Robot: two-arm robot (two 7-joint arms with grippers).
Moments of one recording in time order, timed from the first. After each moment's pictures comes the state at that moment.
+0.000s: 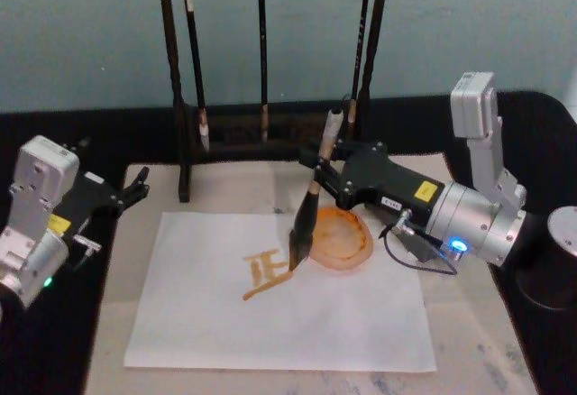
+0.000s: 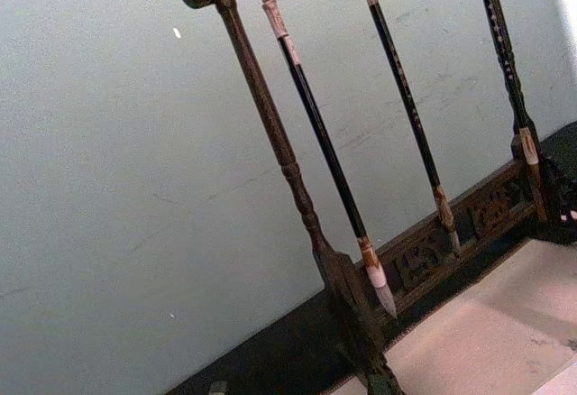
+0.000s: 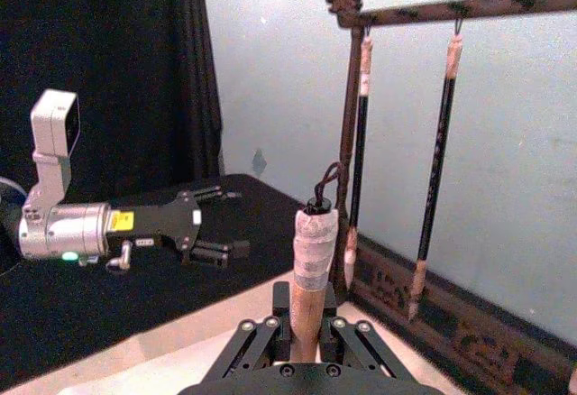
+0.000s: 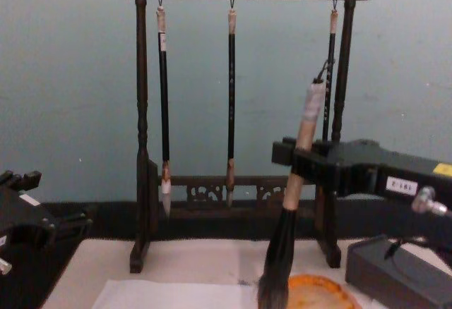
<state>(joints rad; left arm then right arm) -0.20 0.60 0.45 -1.41 -0.25 -0.12 0.03 0.33 0.46 -0.49 -1.46 0.56 -0.04 0.60</state>
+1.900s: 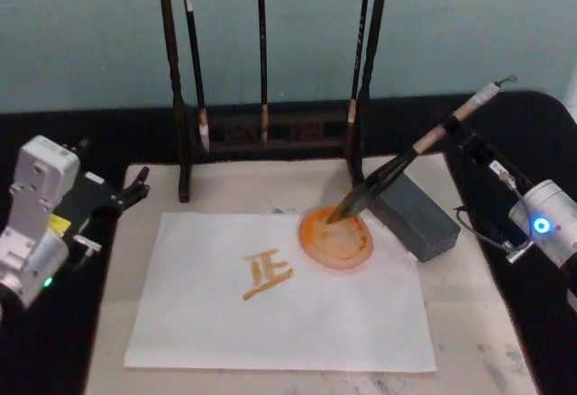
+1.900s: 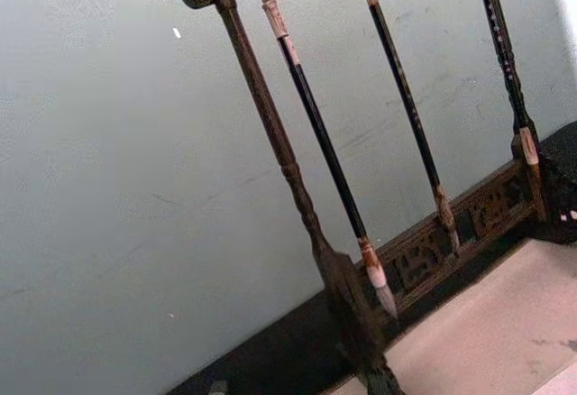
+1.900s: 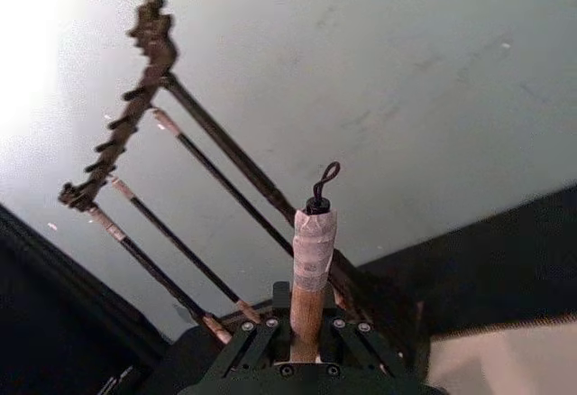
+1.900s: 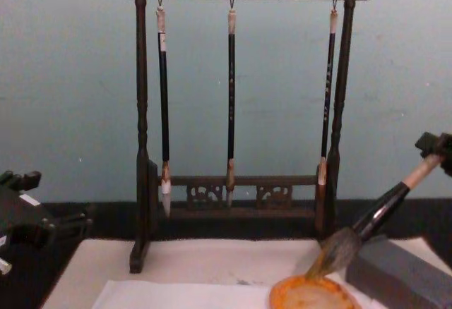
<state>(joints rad) -0.20 0.60 0.45 -1.41 -0.25 -0.12 0.03 0.25 0.39 -0.23 -1.30 1.15 0.13 0.45</state>
